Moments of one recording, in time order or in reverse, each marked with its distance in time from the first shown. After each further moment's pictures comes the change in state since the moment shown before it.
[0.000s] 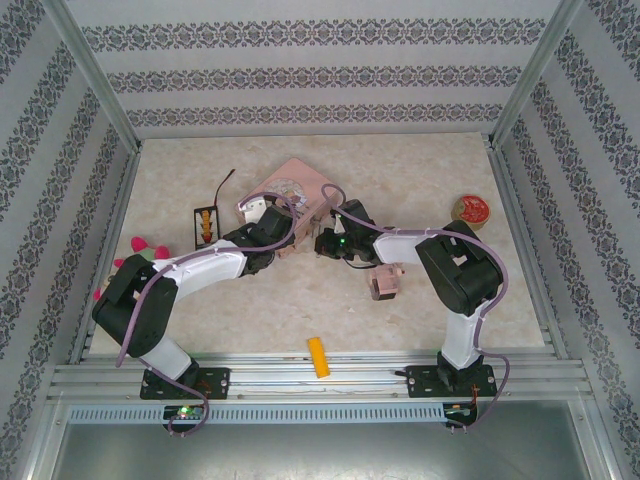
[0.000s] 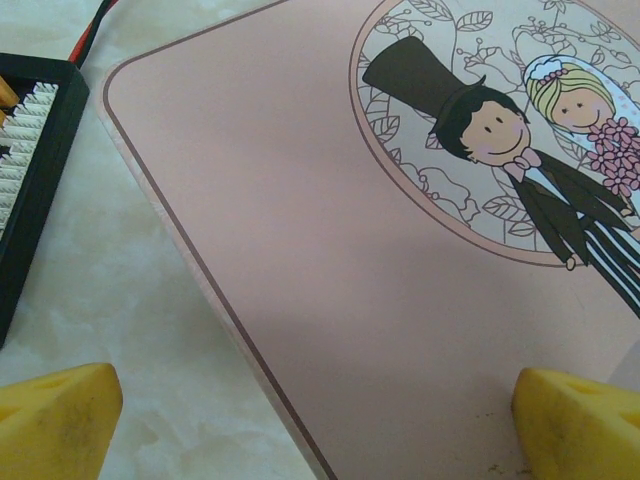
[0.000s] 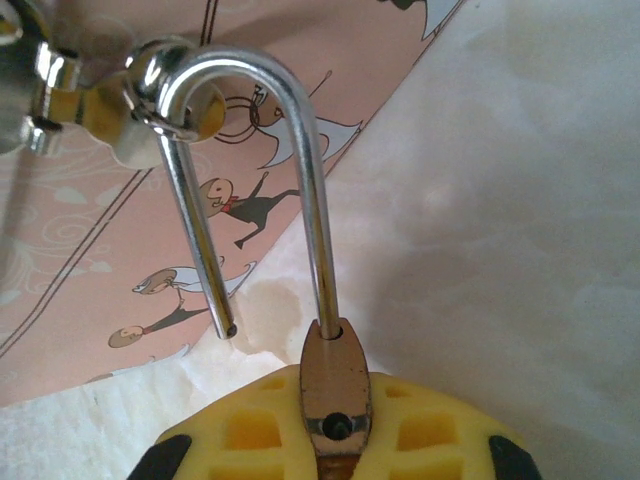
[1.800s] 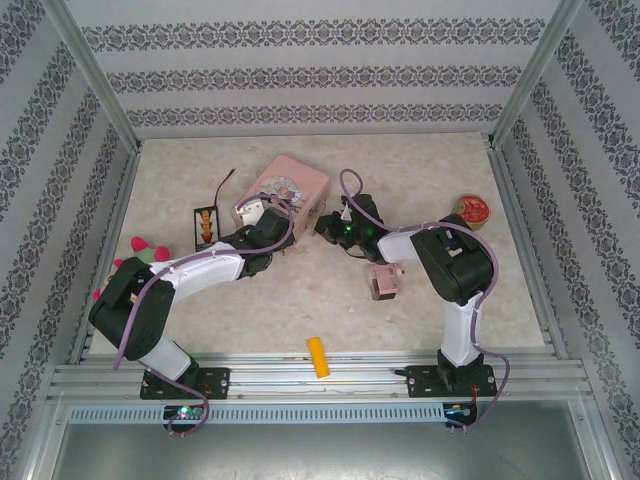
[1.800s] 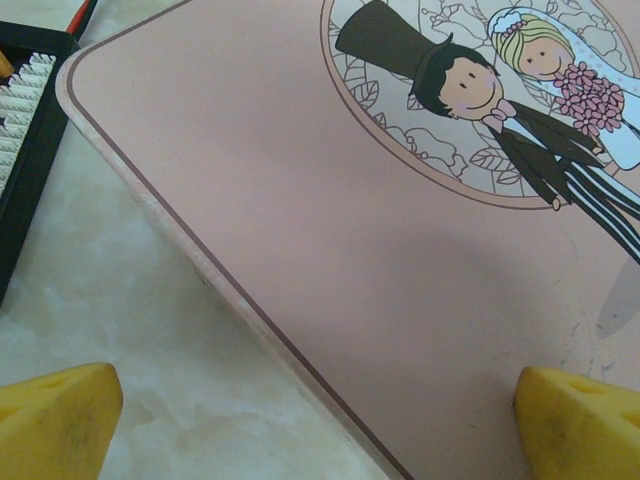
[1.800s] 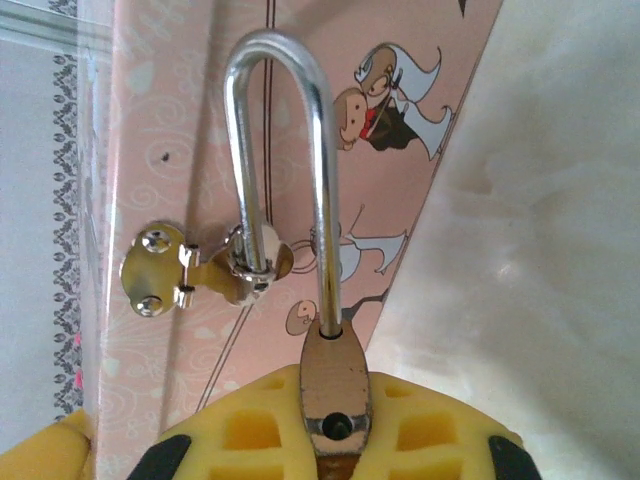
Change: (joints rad) left arm 0.000 -0.022 -0.028 0.003 0.023 -0.040; right arm -0.065 0.079 -0.033 0.386 -0.062 0.276
